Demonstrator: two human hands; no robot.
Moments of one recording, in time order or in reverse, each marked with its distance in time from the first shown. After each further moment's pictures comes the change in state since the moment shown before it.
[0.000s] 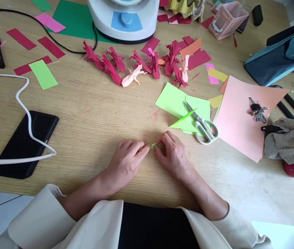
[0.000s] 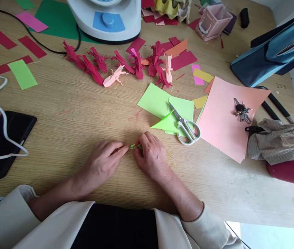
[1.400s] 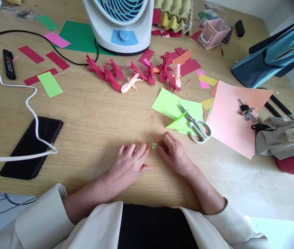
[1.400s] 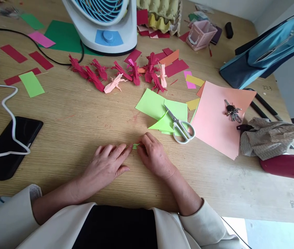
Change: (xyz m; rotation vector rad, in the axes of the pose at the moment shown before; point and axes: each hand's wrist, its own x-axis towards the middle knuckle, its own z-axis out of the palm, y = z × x) left_hand 0.001 0.018 -0.012 0.282 -0.304 -0.020; right_hand -0.005 0.014 -0.011 0.172 -0.055 -0.098
